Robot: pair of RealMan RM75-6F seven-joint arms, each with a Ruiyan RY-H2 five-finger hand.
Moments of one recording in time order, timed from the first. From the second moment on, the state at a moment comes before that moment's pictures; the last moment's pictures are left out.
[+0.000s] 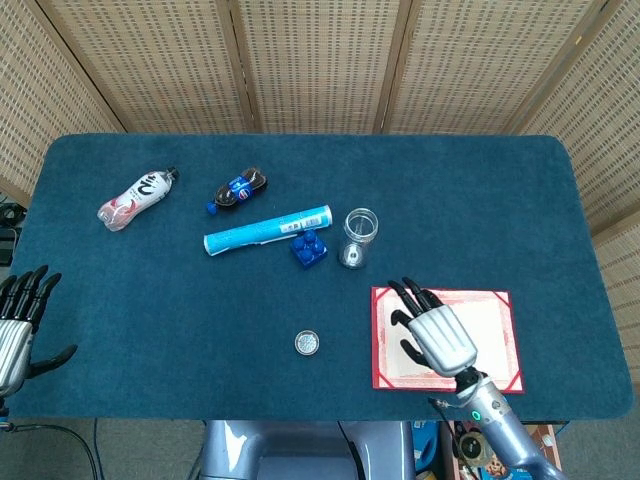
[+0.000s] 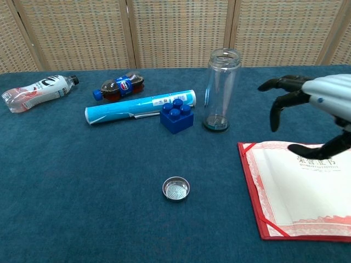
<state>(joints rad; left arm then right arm) -0.08 -1.09 -0.03 -1.67 1.57 1.54 0.07 0.38 -1.38 0.12 -1.81 -1.52 1.13 -0.47</state>
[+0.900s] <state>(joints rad) -0.09 -1.09 -0.03 -1.65 1.57 1.53 0.03 0.59 -1.72 0.17 -1.65 -1.21 1.02 -0.66</state>
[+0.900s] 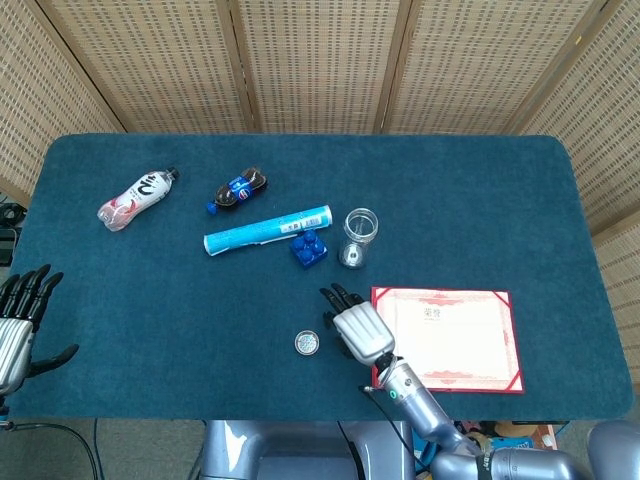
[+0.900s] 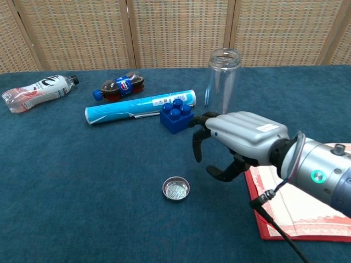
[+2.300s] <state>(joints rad) -0.10 -1.08 -0.02 -1.65 1.58 1.52 0.02 0.65 -1.93 0.15 -1.49 -1.16 1.07 -0.64</state>
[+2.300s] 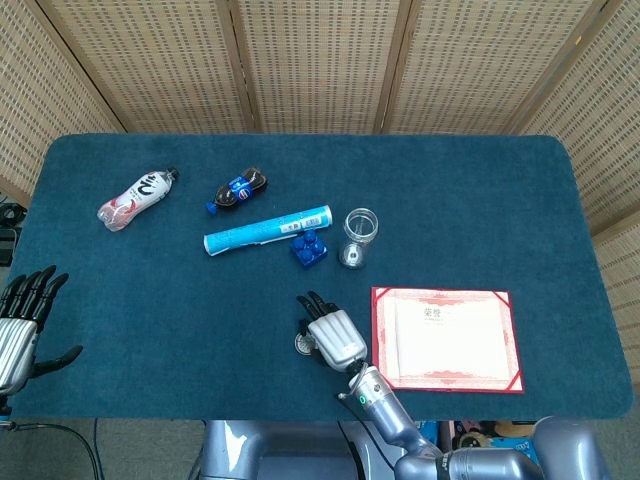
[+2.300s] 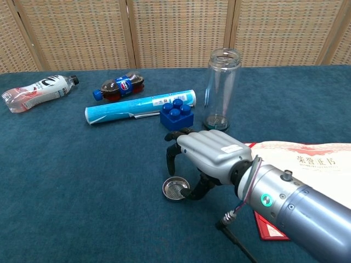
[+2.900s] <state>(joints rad) -0.10 -1.08 -0.02 -1.65 1.59 1.52 0.00 0.69 -1.97 0.17 -1.42 -1.13 1.05 -0.64</state>
